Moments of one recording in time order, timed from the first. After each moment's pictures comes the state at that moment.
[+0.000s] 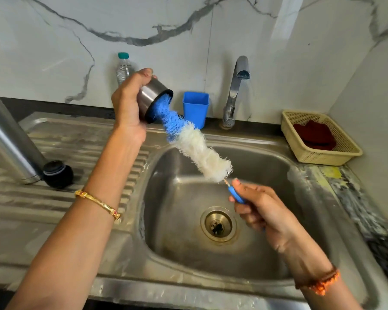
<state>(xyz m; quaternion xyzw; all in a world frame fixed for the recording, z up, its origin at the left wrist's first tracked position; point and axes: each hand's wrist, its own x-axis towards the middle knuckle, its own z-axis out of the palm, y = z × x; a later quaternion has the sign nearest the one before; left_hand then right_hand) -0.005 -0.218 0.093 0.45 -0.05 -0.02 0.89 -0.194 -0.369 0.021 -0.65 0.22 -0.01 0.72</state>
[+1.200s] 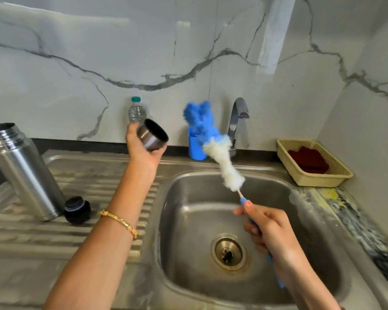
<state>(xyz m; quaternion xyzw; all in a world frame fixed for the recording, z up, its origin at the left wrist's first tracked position) 0.020 -0.201 0.094 0.32 0.08 -0.11 0.94 -0.205 -0.323 0.050 -0.67 0.24 -0.15 0.69</state>
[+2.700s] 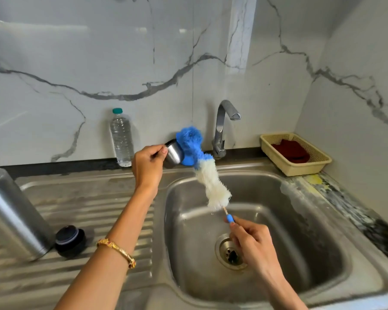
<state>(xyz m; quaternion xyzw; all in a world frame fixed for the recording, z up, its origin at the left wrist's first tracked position) 0.041 -0.203 0.053 0.72 -0.16 0.09 0.67 -0.182 -0.274 0.007 -0.72 0.28 -0.24 0.59</state>
